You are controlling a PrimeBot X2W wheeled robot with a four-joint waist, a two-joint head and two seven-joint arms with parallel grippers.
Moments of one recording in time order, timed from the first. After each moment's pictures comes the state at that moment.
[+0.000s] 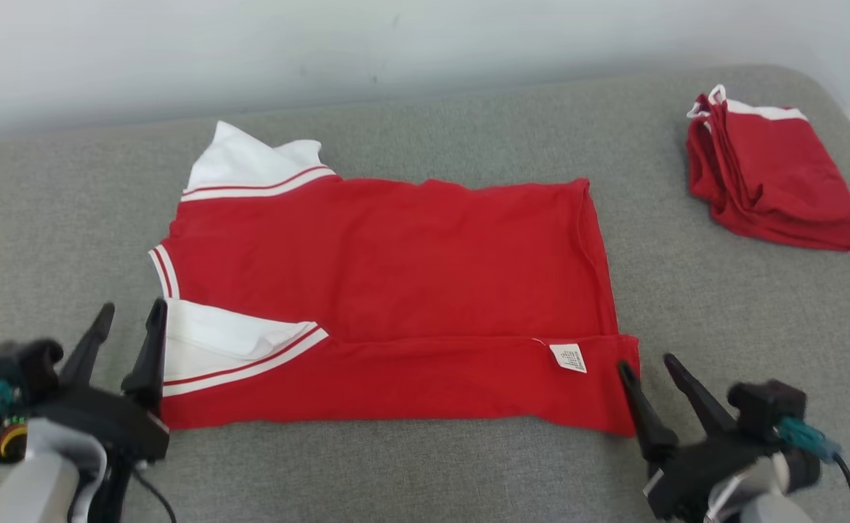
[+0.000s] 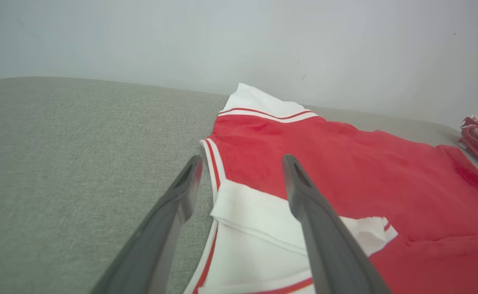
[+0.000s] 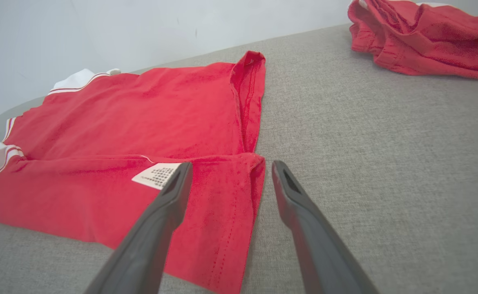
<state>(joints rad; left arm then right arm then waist) -0.50 0.46 -0.41 0.58 -0.81 -0.13 -0.24 -0.24 -0.24 0.27 0.40 0.51 0.13 -0.11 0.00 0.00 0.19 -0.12</state>
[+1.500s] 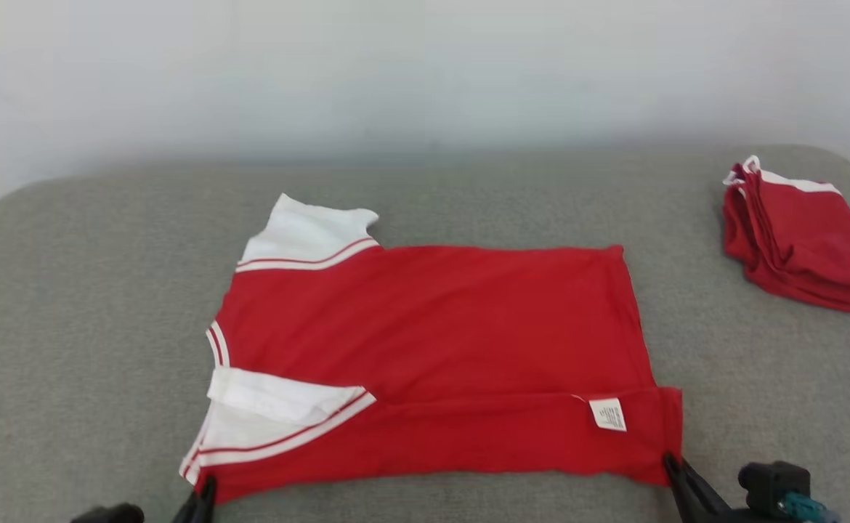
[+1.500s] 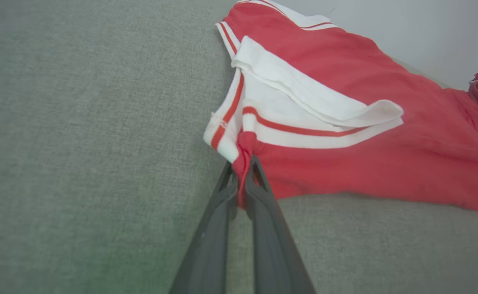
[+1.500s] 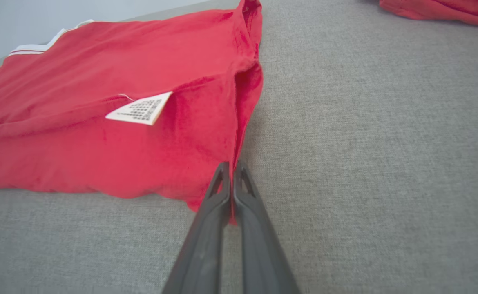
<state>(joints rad) -0.18 0.36 -0.43 0.60 -0.84 -0.12 -0.26 -0.07 -0.21 0.18 0.46 0.40 0.13 -0.07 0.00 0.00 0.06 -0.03</state>
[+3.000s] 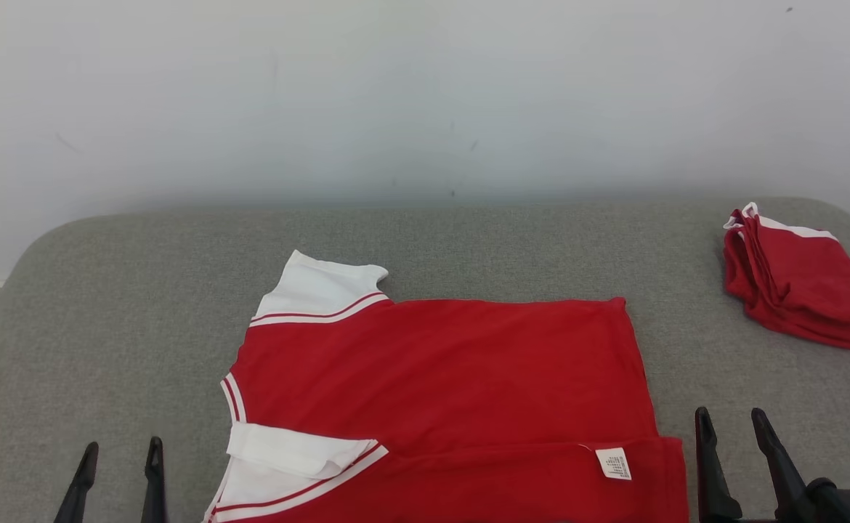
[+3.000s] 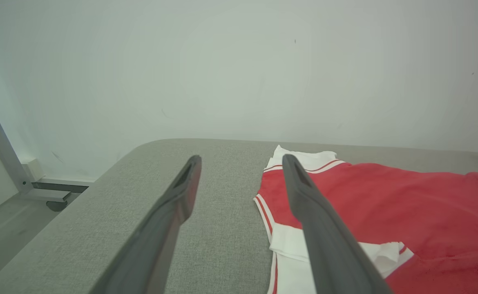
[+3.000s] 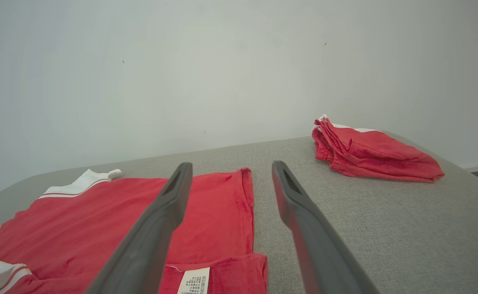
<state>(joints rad) 0.09 0.24 0.02 0.08 -0.31 -0.07 -0.26 0.10 -0.07 -0.05 0.08 0.22 0.13 -0.21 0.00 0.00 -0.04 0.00</state>
